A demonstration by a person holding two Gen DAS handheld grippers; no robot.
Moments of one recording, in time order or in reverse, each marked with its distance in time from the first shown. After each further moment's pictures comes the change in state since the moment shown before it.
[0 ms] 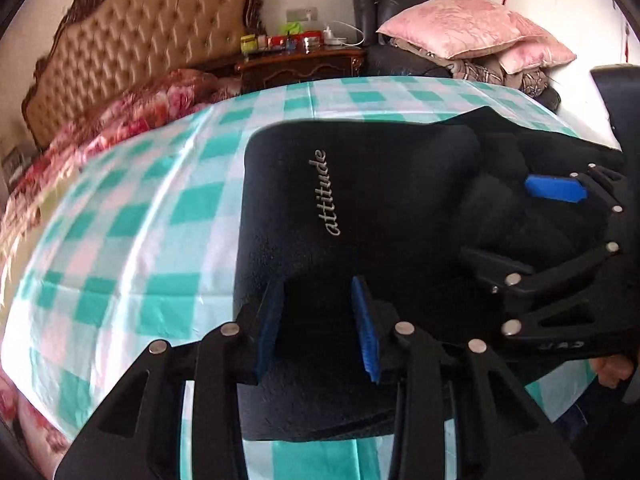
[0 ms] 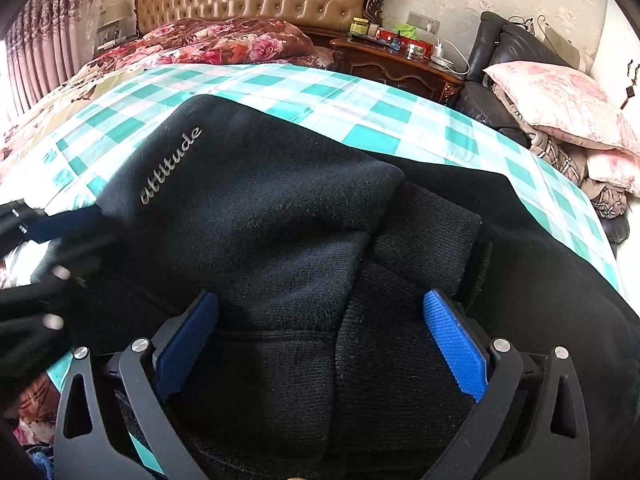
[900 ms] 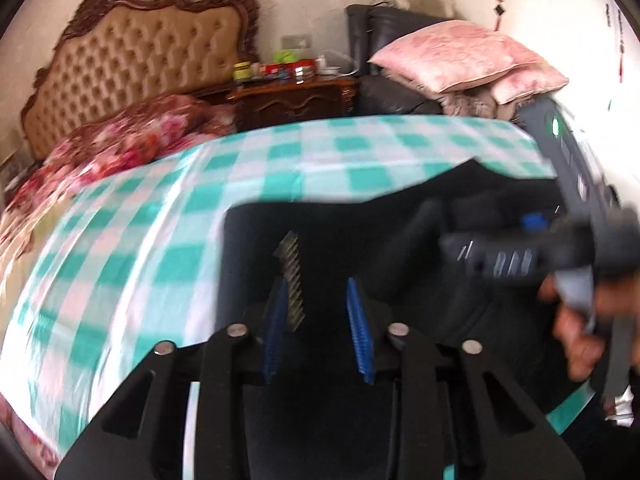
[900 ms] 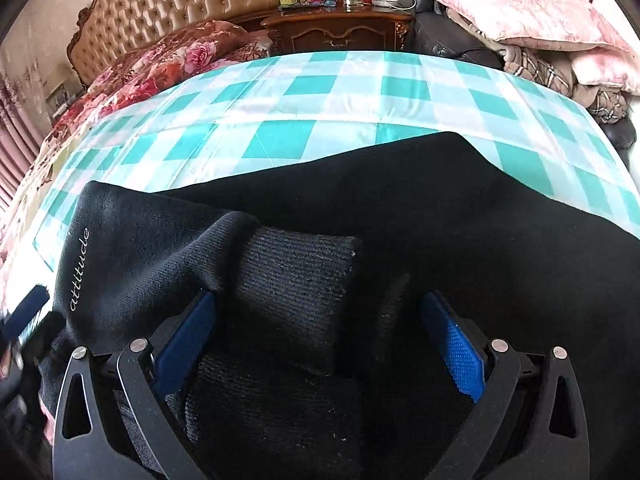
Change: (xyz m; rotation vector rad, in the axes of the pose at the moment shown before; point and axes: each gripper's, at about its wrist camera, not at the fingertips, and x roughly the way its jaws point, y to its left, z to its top) left arm -0.003 -0.024 0.057 0.008 -0.091 -0.058; right arm 0.041 -0.086 0.030 0.295 0.123 0.064
